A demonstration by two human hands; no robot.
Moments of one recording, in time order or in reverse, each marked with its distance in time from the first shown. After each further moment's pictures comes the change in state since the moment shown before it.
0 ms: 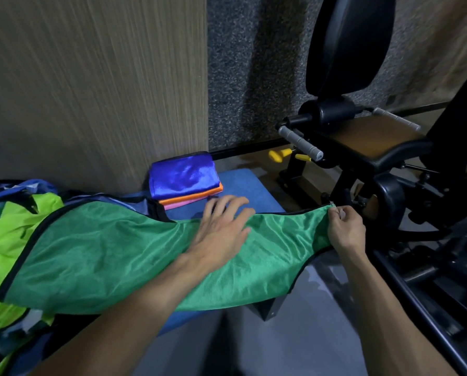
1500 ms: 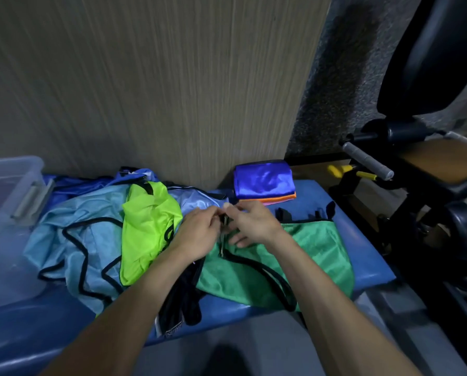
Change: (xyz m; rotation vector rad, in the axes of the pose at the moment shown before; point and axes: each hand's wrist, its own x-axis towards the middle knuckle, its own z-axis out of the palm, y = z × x) left_hand -0.116 -0.131 -0.093 -0.332 -0.032 -0.585; right_hand -0.207 -0.197 0.166 -0.002 -0.954 -0.130
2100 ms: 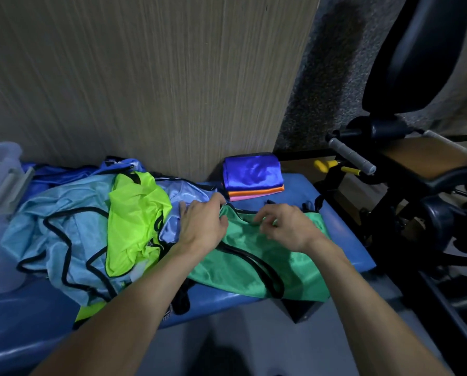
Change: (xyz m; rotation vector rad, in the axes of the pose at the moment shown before) left_hand 0.002 0.027 0.026 0.242 0.107 -0.060; right_hand -0.023 0.058 -0.074 -0.634 0.092 -0.251
